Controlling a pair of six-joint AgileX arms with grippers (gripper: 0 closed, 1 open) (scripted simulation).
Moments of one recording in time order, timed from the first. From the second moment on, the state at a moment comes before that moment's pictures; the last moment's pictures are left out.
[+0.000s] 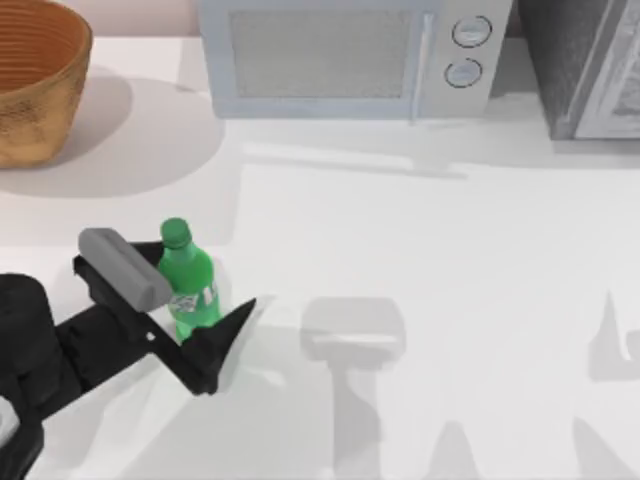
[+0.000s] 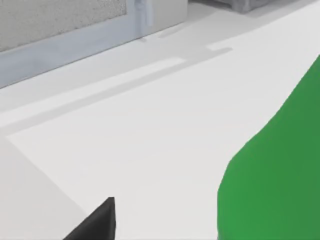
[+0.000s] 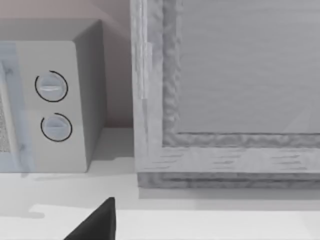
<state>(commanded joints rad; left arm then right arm) -0.26 1.94 0.22 1.48 0.56 0.14 0.00 0.00 0.00 0.00 0.00 0.00</state>
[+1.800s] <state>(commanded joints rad) -0.19 1.89 0.39 1.37 0.47 0.13 0.00 0.00 0.00 0.00 0.00 0.00</state>
